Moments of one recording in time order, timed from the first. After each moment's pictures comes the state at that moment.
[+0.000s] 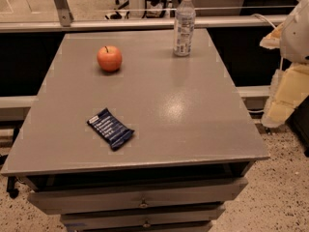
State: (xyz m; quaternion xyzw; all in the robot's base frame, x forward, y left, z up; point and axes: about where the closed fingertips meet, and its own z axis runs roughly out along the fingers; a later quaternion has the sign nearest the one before) arm 0.438 -0.217 0.976 -0.60 0.78 -0.03 0.16
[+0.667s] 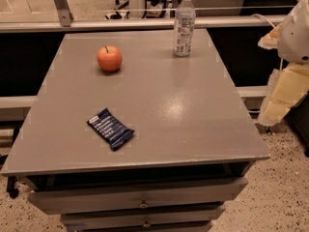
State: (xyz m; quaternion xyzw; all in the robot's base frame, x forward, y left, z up) arm 0.443 -0.215 0.973 -0.60 0.78 -0.03 0.17
